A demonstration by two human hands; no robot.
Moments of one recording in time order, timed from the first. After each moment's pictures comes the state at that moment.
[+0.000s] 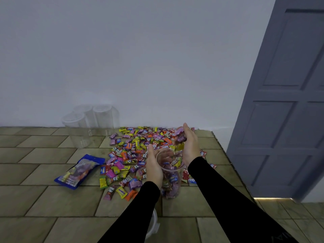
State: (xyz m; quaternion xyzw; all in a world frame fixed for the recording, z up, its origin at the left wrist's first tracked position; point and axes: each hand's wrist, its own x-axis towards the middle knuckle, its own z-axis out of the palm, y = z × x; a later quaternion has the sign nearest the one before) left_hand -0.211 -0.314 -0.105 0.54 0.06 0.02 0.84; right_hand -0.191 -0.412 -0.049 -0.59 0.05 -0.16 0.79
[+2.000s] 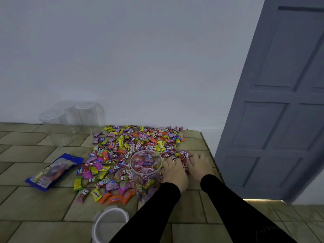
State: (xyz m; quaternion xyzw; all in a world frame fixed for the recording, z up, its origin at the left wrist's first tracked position) left_hand -0.219 -0.429 -0.113 0.98 -0.06 -0.03 0.20; right_hand -0.174 -0.548 -0.151 -0.98 0.11 -0.02 0.17
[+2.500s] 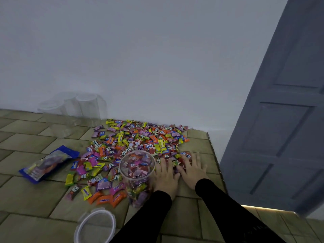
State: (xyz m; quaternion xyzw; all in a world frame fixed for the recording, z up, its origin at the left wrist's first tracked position) left_hand -0.175 -0.434 -0.196 0.99 -0.04 0.08 0.07; right_hand -0.146 -0.553 -0.182 -0.99 -0.01 0.03 0.12
